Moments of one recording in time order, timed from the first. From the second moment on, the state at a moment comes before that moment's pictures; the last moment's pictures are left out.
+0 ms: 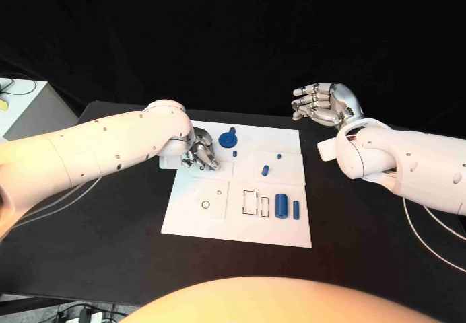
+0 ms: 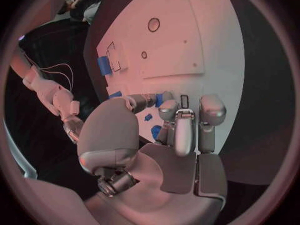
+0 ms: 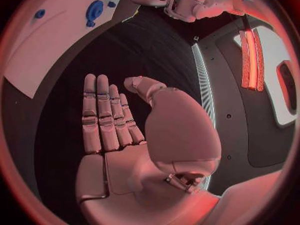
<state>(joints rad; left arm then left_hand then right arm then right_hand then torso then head) 1.30 -0.55 -0.10 1.19 -1.03 0.40 -0.52 1.04 -0.15 0.83 0.21 0.21 0.71 0.07 1.09 0.57 1.21 -0.01 1.29 0.89 1.46 -0.07 1.52 1.31 0.12 1.25 0.05 1.31 1.02 1.24 -0.77 -0.13 1.37 -0.37 -0.60 0.39 1.29 -0.20 0.53 -0.02 0.54 0.74 0.20 0.40 0.17 0.96 0.16 0.34 0.06 1.14 0.09 0.23 0.50 0.17 1.05 0.18 0.18 0.49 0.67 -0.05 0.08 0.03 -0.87</state>
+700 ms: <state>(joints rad) 1.34 -0.53 -0.09 1.15 -0.95 0.47 -0.54 1.04 -0.15 0.82 0.20 0.22 0.71 0.07 1.09 0.57 1.21 -0.01 1.29 0.90 1.46 -0.07 1.52 1.31 0.12 1.25 0.05 1.31 1.02 1.24 -0.77 -0.13 1.37 -0.37 -0.60 0.39 1.29 -0.20 0.53 -0.02 0.54 0.74 0.20 0.40 0.17 0.96 0.16 0.34 0.06 1.14 0.09 0.23 0.50 0.17 1.05 0.18 0.18 0.49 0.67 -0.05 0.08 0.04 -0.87</state>
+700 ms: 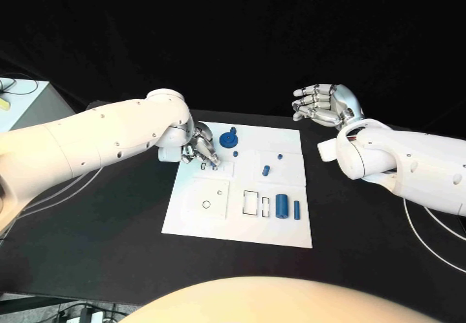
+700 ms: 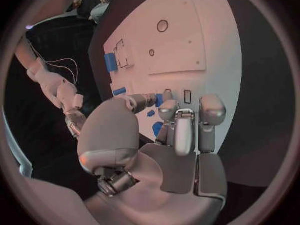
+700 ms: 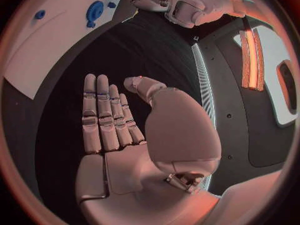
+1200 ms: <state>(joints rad) 1.34 -0.50 -0.10 1.10 -0.90 0.55 -0.55 1.04 -0.15 0.82 0.20 0.22 0.72 0.07 1.09 0.57 1.22 -0.01 1.29 0.91 1.46 -0.07 1.52 1.31 0.12 1.25 0.05 1.31 1.02 1.24 -0.77 -0.13 1.36 -0.37 -0.59 0.39 1.29 -0.20 0.53 -0.02 0.55 0.74 0.20 0.40 0.17 0.96 0.16 0.34 0.06 1.14 0.09 0.23 0.50 0.17 1.05 0.18 0.18 0.49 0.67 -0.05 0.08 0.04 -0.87</state>
